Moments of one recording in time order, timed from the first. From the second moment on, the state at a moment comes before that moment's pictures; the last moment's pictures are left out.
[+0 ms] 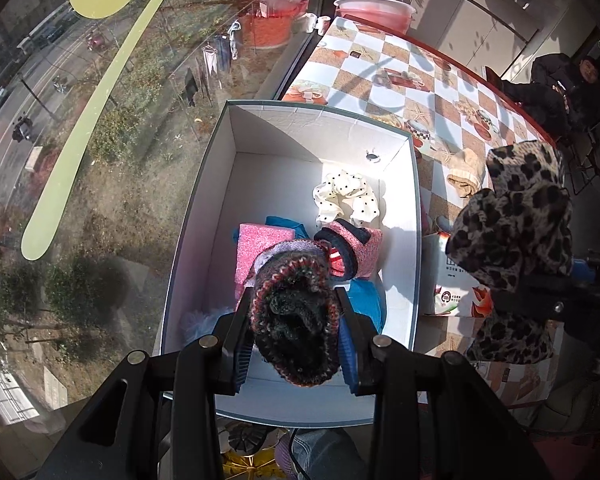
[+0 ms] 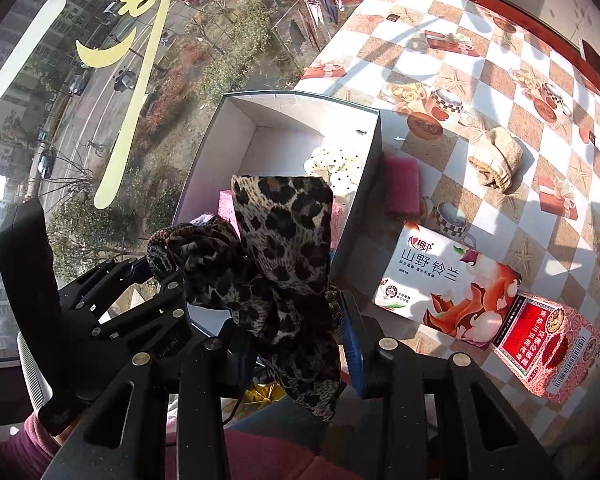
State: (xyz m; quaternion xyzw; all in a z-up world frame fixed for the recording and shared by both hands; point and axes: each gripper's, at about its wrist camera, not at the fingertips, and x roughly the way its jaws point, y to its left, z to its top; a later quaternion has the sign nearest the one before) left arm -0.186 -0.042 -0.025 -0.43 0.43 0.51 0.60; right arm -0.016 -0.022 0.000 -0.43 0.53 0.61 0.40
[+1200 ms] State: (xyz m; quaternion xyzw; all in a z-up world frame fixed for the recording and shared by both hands) left arm -0.195 0.017 -0.063 -0.45 0.44 0.53 0.57; right arm -0.047 0.070 -0.044 -0.42 0.55 0.60 0.40
